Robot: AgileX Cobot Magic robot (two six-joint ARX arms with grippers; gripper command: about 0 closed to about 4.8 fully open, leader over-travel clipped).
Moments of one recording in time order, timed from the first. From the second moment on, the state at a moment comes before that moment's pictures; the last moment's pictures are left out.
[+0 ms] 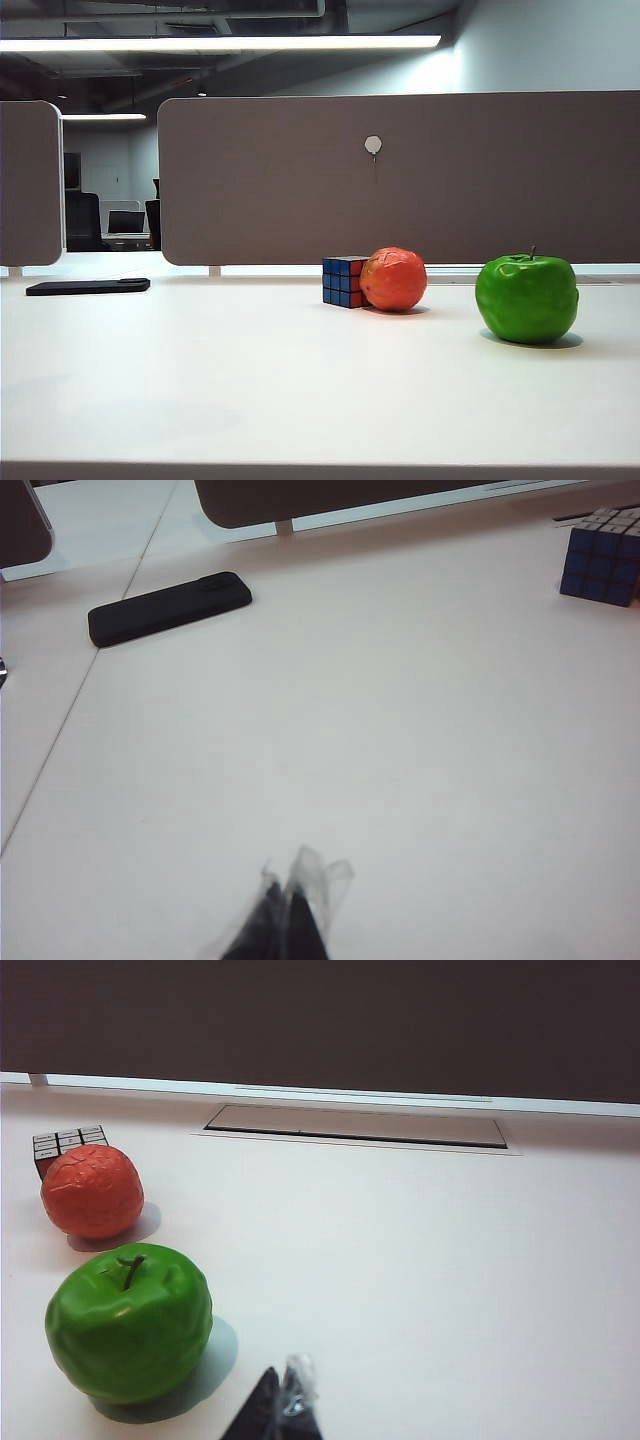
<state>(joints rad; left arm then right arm) -0.19 0.00 0.02 -0.21 -0.04 0.15 0.00 0.00 0.01 -0.04 -0.11 -0.01</state>
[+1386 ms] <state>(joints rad) -0.19 0.00 0.02 0.06 0.09 0.07 0.00 0.00 0.01 0.08 -0.19 -0.06</state>
